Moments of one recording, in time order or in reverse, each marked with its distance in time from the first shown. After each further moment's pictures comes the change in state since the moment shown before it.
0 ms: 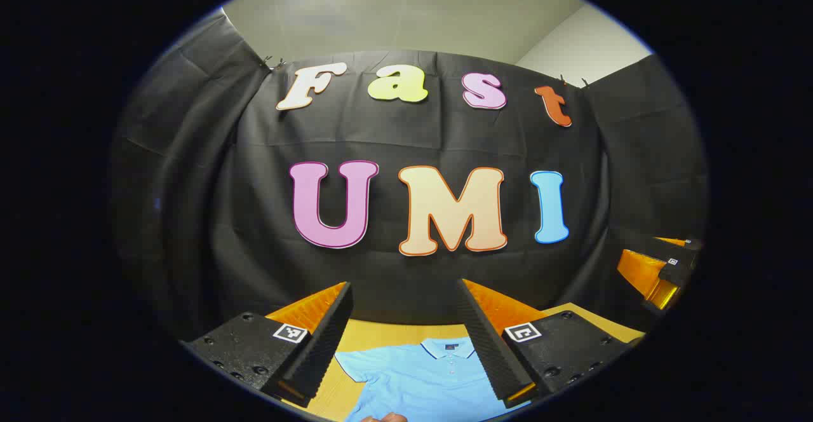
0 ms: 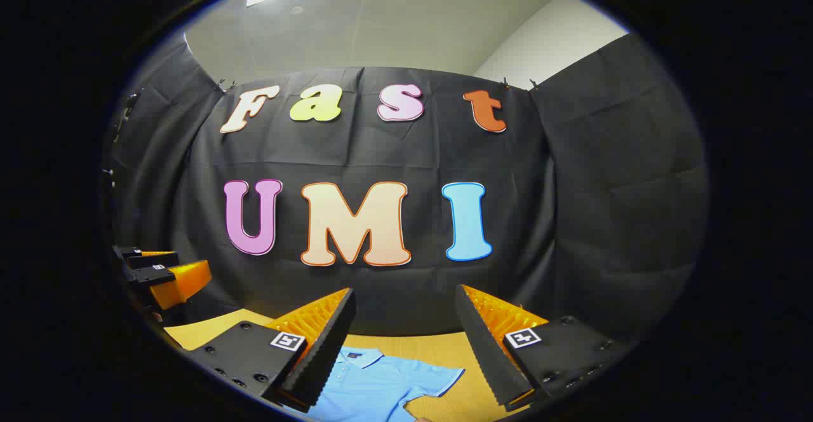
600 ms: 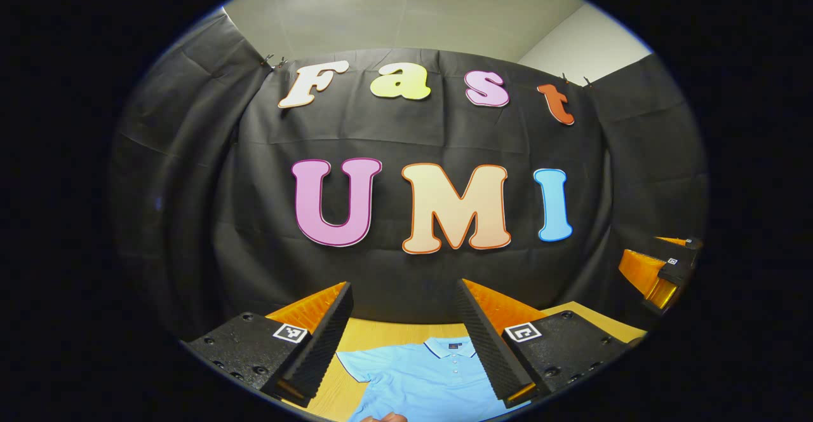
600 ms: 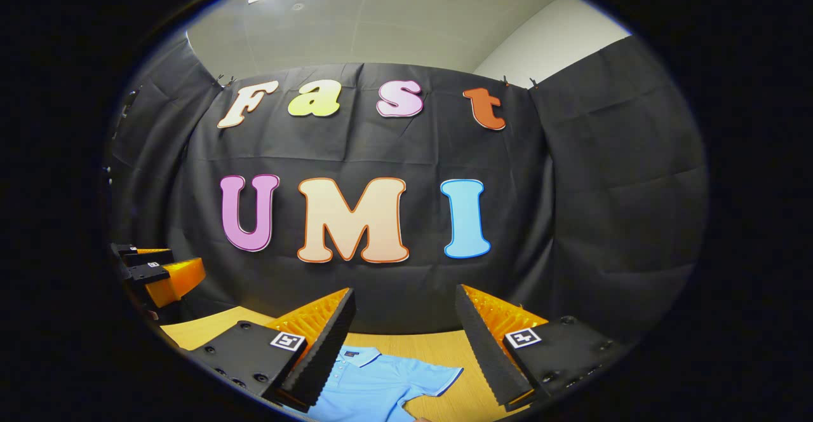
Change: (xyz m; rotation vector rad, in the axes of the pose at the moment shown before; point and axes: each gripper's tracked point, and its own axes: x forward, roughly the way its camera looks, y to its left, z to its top) left arm 0.003 0.008 -0.005 -0.001 0.006 0.012; right arm 0.006 0.002 -0.007 -0.007 0.012 -0.011
